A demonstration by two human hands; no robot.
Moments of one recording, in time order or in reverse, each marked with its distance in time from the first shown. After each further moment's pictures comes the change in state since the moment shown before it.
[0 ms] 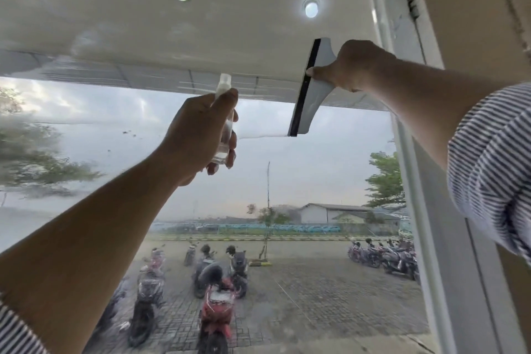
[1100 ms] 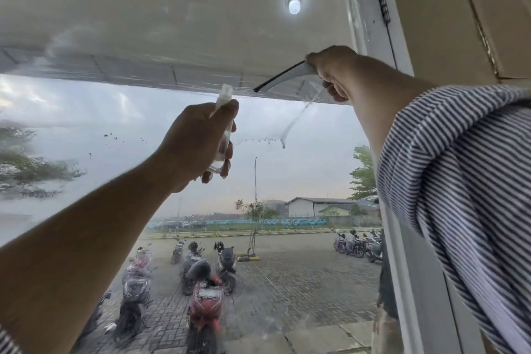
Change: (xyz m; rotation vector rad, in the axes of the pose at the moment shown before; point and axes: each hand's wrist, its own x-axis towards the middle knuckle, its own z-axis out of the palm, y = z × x) left_hand -0.010 0.012 0.017 0.050 -0.093 -0.002; right_hand -0.001 -0.002 -0.006 0.714 -0.141 0.413
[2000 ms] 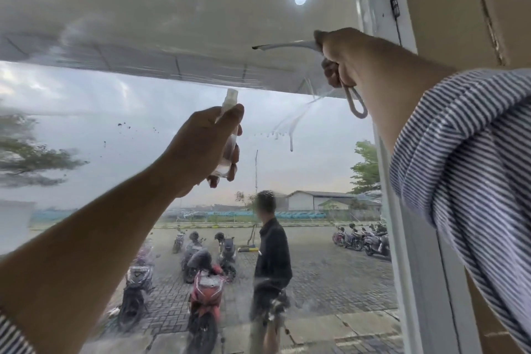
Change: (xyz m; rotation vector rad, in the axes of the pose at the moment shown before) left_hand -0.021 -0.006 -0.007 -0.050 -0.088 -0.019; right_hand -0.012 -0.016 0.001 0.208 -0.078 0.058
